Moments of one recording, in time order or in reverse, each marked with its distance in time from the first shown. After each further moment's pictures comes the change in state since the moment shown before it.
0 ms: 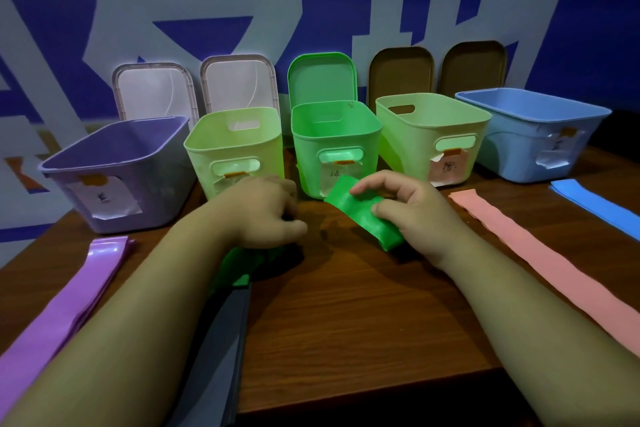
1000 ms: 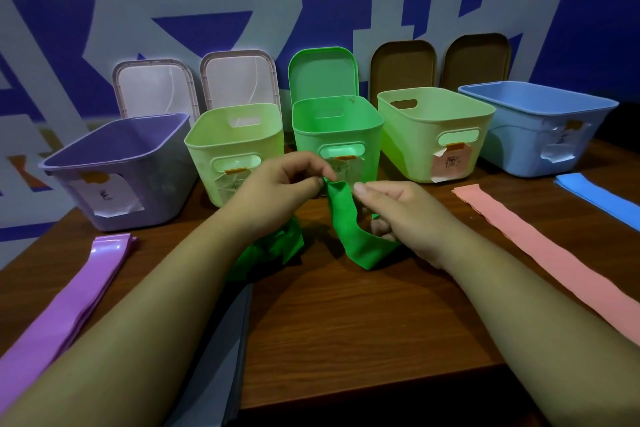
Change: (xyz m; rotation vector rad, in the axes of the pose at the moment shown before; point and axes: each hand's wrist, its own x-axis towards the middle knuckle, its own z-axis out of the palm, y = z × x) left_hand 0.008 0.024 0.013 -1.063 0.433 0.079; right_hand 0.005 0.005 0.012 0.038 -0.135 0.133
